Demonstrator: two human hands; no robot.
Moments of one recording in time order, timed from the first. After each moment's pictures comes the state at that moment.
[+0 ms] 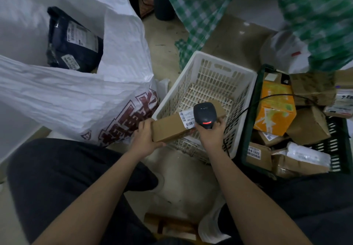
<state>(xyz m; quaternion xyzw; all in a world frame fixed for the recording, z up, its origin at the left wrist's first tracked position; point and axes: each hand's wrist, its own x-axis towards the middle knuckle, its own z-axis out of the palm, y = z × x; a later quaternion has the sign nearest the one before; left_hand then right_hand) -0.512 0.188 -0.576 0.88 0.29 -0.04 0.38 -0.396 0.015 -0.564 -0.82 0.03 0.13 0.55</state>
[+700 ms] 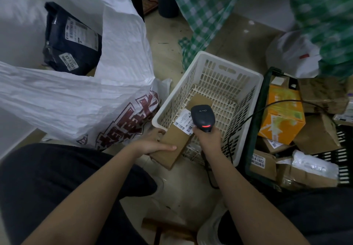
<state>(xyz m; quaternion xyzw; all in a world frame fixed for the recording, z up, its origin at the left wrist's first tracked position) -0.483 0.200 -0.576 0.73 0.30 -0.26 0.55 -0.383 0.026 -0.568 -0.79 0.06 0.21 0.57</state>
